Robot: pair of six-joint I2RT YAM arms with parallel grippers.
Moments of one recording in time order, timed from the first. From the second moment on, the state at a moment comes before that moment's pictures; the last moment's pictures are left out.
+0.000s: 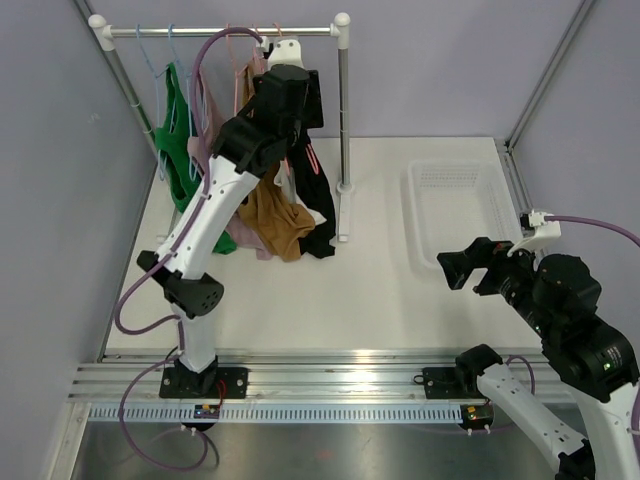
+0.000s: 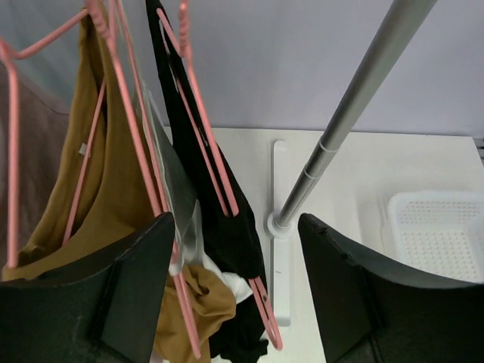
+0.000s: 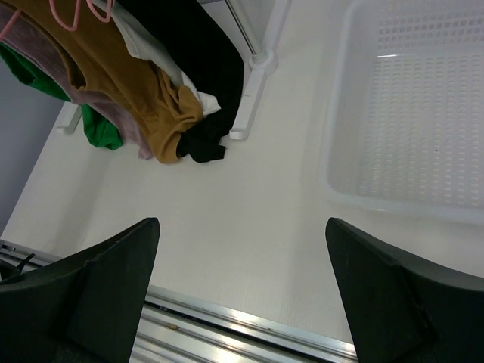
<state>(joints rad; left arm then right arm) -0.64 1.88 2.42 -0.86 -0.56 -0.31 0.45 0.55 1.20 -0.94 0.08 0.40</state>
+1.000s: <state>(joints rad) -0.49 1.94 2.33 -0.75 -0.44 -0.30 0.45 0.57 1.19 -0.94 0.00 0.41</state>
